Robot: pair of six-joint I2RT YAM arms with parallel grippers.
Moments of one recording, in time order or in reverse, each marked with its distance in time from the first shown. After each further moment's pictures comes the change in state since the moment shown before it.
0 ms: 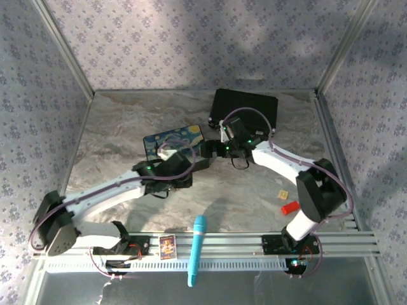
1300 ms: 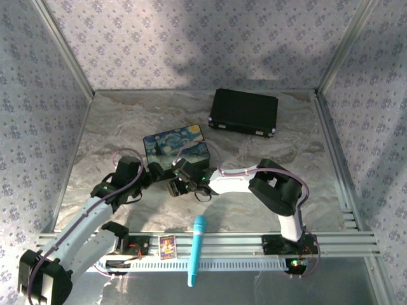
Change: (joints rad) left arm 0.496 -0.406 -0.396 0.248 0.350 -0.121; right arm 0.477 0.351 0.040 0.251 0.244 0.054
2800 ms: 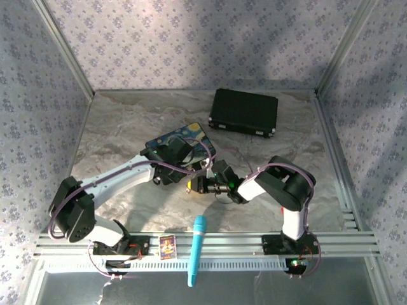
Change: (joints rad) left arm -0.392 0.634 0.540 -0.255 -0.450 1.009; right arm -0.217 -0.061 -0.529 0.852 -0.414 0.346
